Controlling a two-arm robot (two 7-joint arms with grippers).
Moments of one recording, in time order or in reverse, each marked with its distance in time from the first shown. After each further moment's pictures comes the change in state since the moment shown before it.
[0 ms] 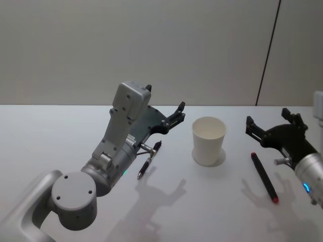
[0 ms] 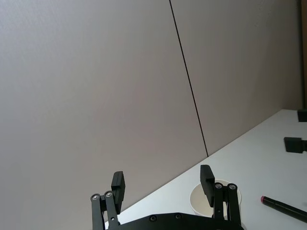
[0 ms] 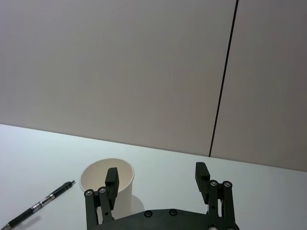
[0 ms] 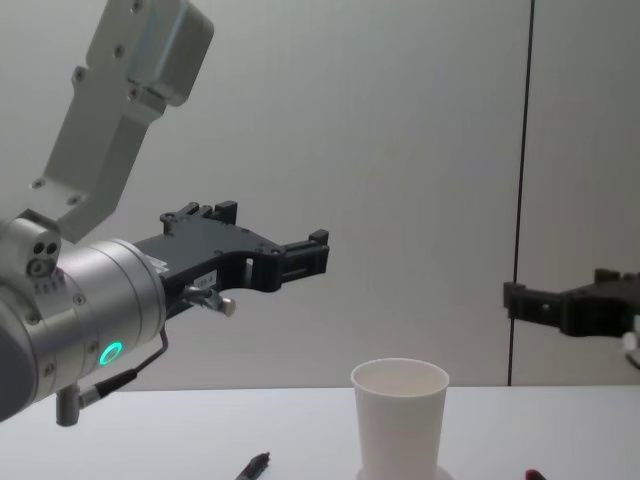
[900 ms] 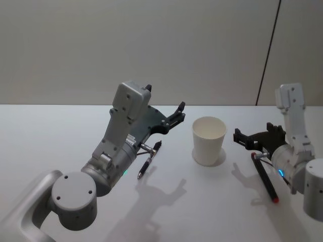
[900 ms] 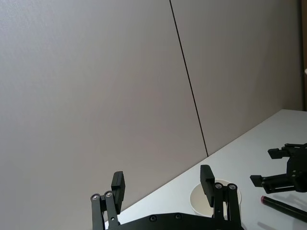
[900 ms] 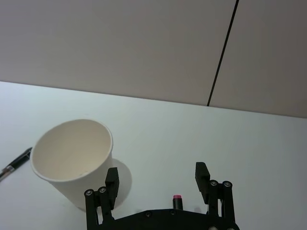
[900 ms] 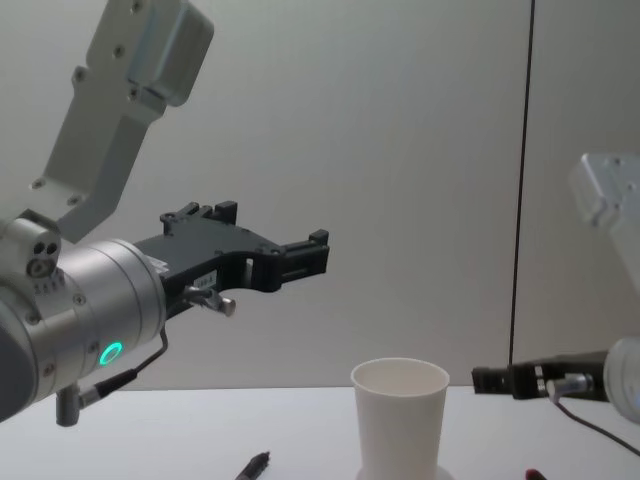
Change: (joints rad) left arm 0.000 0.000 0.000 0.000 0.000 0.000 0.000; right arm 0.220 -0.133 -0.018 0.301 -0.070 0.246 -0.036
